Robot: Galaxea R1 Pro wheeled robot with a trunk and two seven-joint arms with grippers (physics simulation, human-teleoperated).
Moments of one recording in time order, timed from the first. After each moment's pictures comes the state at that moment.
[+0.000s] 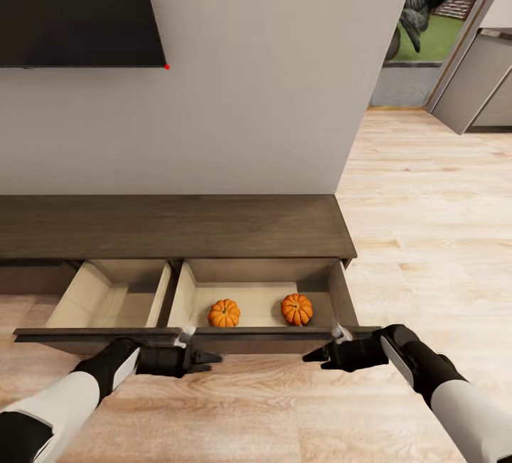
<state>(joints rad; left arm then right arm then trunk) -0.80 0.17 -0.39 -0.24 0.39 0.62 -1.26 -0.71 -0.25 0.28 -0.58 -0.28 0.88 1.00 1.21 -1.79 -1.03</state>
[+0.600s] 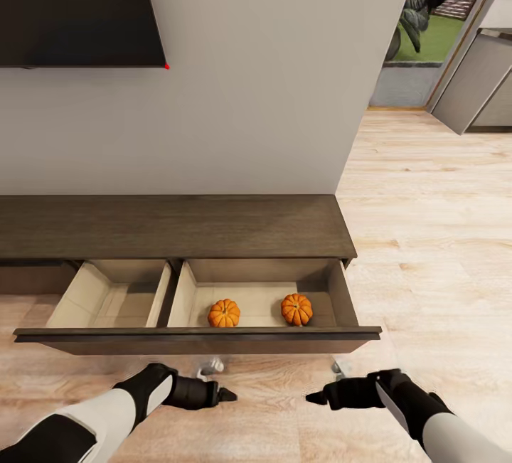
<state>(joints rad) -0.78 0.00 -0.40 -0.06 0.40 0.46 -0.66 -0.63 -0.17 0.29 -0.37 -0.15 0.39 0.77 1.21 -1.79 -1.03</state>
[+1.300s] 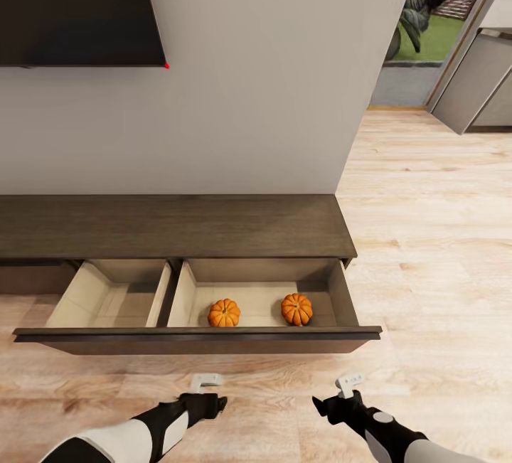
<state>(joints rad) -0.70 -0.11 -0.40 0.03 0.42 -0.02 -0.14 -0.62 -0.06 0.28 -0.05 -0.17 -0.22 0.27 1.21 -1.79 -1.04</state>
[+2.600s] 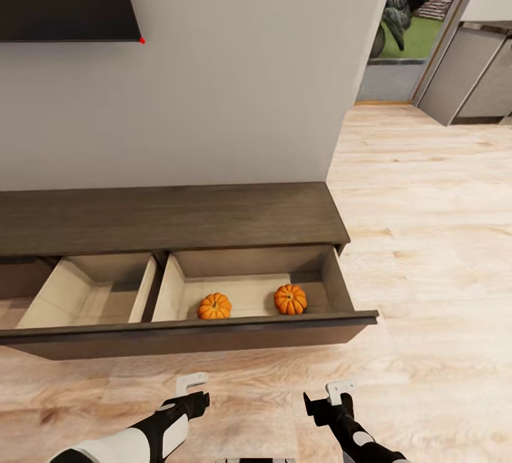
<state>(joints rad) -0.67 -0.10 -0.40 -0.01 0.58 -0.07 0.13 -0.57 0.04 0.28 -0.05 -0.16 -0.40 0.01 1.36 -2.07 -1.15</state>
